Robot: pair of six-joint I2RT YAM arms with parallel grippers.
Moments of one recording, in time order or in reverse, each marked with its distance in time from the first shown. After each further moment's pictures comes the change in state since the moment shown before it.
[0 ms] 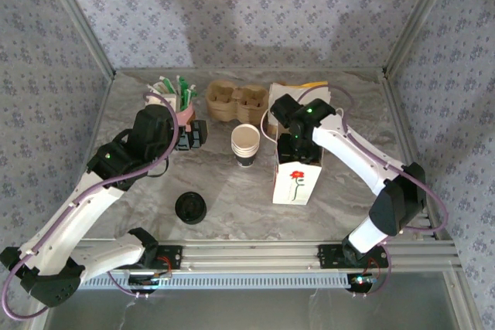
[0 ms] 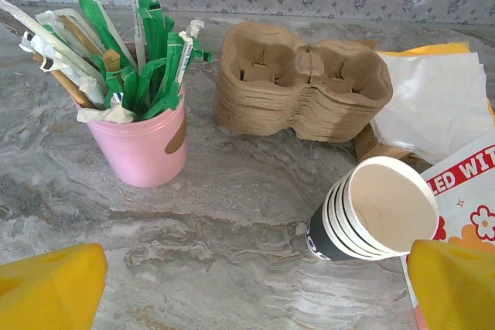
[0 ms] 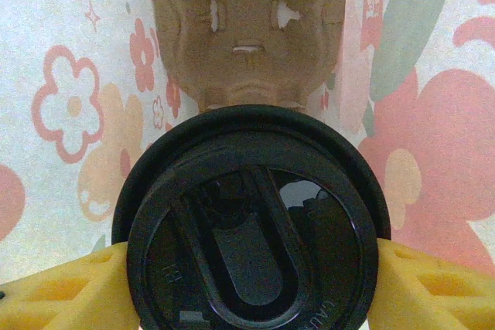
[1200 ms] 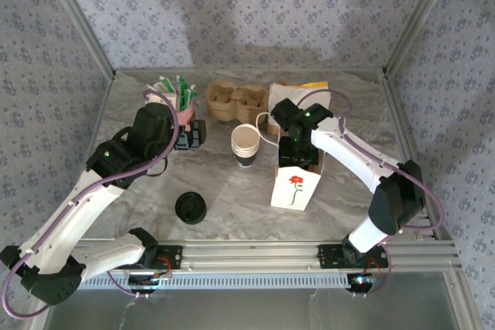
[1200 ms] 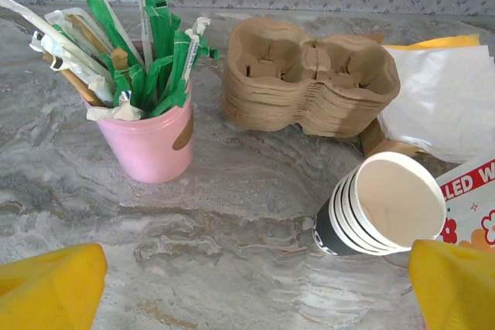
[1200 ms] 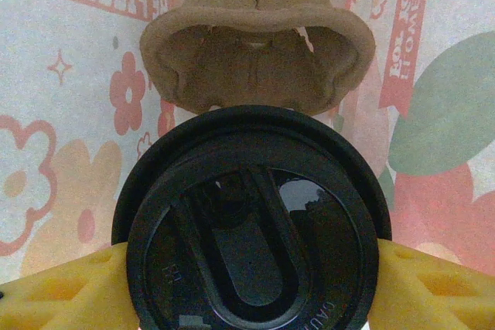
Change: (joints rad) left arm 0.000 0.018 0.036 -0.044 -0.008 0.006; right arm -0.013 0.006 -0.082 0.085 0.004 -0.008
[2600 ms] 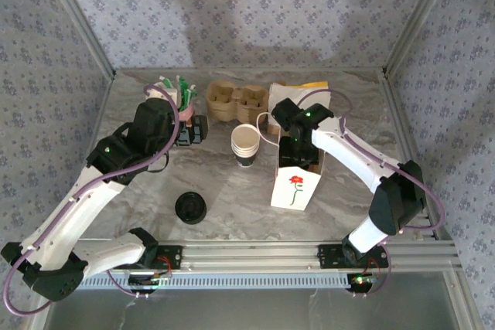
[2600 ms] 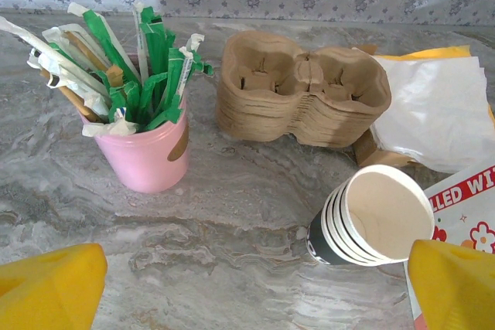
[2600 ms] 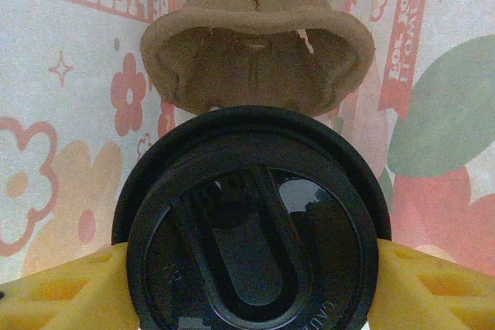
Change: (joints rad) left arm 0.000 0.030 0.046 -0.001 0.000 0.000; right arm -0.005 -0.005 -0.002 0.002 -0.001 -0.008
